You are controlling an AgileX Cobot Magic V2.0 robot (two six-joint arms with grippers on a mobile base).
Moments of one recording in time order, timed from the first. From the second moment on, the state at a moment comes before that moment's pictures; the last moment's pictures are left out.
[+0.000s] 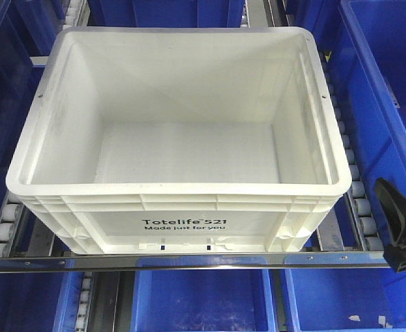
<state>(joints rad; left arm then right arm) -0.20 0.34 -0.19 -0.18 0.02 0.15 0.12 0.44 -0.24 1.05 0.10 -1.20</state>
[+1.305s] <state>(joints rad) -0.20 0.34 -0.19 -0.18 0.03 0.15 0.12 0.44 -0.24 1.23 0.11 -1.19</state>
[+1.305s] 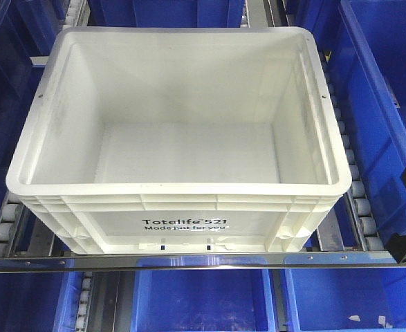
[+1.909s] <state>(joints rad) -0.20 0.34 -0.19 -0.15 0.03 0.17 0.12 0.44 -0.24 1.23 0.11 -1.19</state>
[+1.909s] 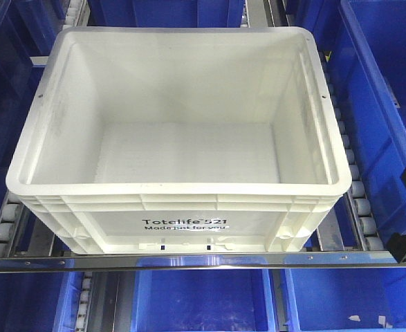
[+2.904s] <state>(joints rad) -0.20 -0.01 0.03 -0.13 0.15 0.20 0.12 0.44 -0.24 1.23 0.11 -1.19</state>
